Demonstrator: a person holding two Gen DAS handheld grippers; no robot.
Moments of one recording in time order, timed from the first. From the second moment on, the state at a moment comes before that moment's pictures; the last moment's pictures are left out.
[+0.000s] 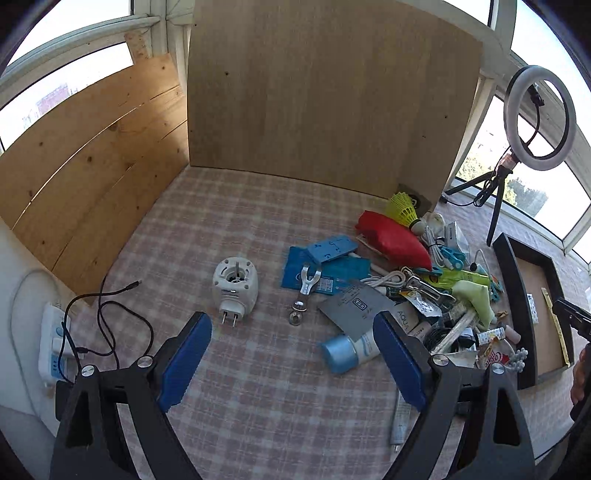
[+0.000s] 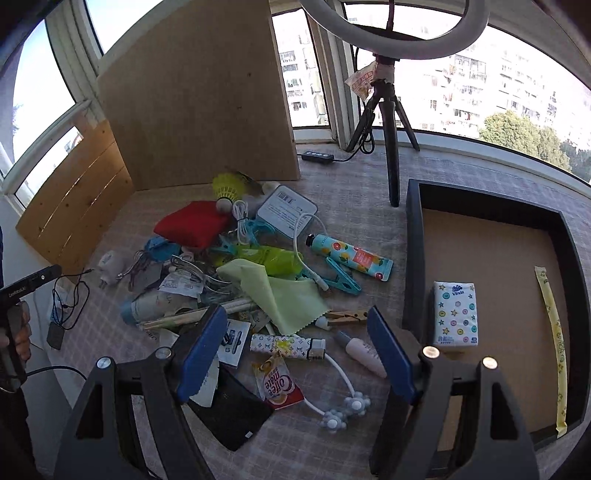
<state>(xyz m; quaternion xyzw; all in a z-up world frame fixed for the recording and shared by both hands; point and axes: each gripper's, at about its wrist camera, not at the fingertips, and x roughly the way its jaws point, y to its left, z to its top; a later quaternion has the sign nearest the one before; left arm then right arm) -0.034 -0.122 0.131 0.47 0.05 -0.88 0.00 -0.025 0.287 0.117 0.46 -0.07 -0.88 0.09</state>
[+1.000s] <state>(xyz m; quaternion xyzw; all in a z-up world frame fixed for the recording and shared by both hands) -0.127 -0.160 0.015 0.53 0.06 -0.85 0.02 -0.100 0.226 0.043 0.54 -0.01 -0.84 0.08</state>
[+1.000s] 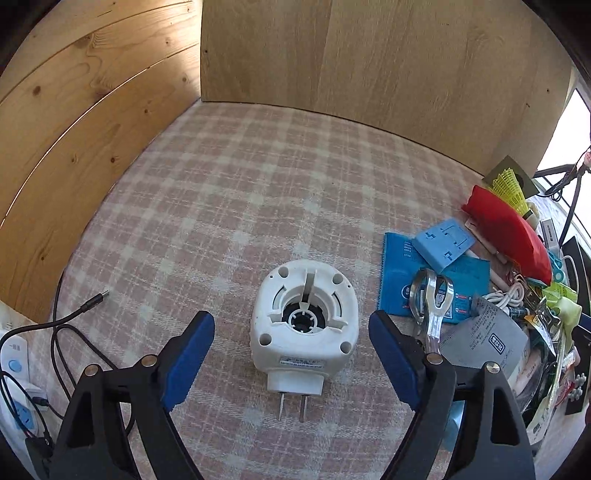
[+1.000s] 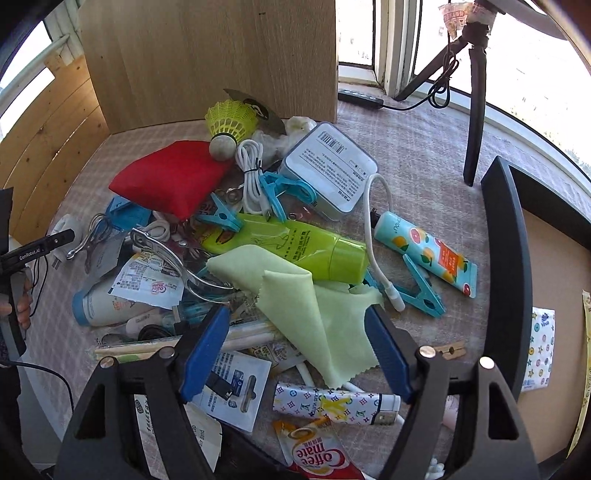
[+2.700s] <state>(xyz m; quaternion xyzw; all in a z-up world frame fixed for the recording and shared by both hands) -0.048 -0.113 0.098 0.48 0.05 -0.88 -0.02 -0.085 0.207 0.040 0.54 0.01 -0.83 0.13</state>
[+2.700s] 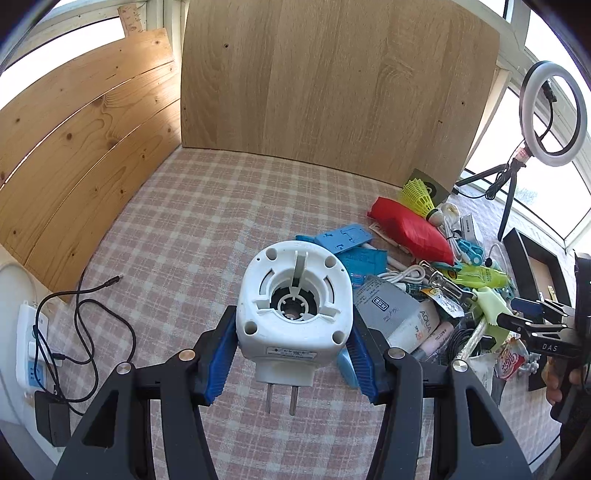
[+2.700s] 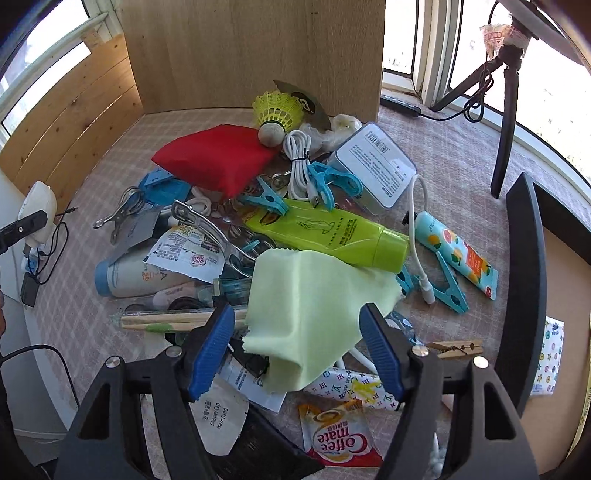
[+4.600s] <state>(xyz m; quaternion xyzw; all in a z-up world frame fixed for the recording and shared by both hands) 0.018 0.356 0.097 0.49 -0.07 -0.80 -0.33 0.058 0.538 0.101 0.45 -0.17 -0.87 -0.04</state>
